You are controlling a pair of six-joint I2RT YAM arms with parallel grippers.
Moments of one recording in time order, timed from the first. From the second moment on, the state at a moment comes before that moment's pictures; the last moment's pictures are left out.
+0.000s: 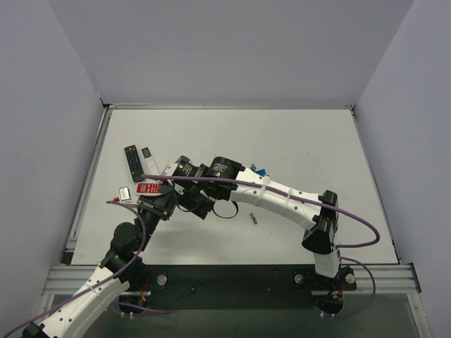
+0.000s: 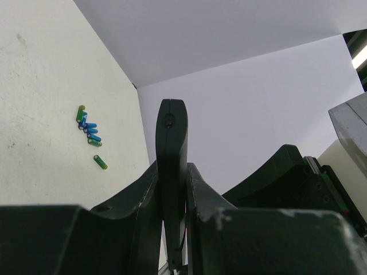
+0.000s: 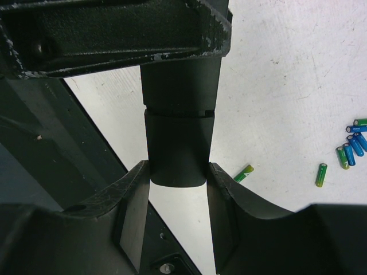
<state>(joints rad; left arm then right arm) -0.60 0.23 0.03 0.37 -0.20 -1.35 1.20 1.91 1.97 -1.18 0.11 0.03</state>
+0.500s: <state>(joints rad) -0.60 0.22 0.03 0.36 -0.20 -1.37 1.21 1.91 1.98 -1.18 0.11 0.04</state>
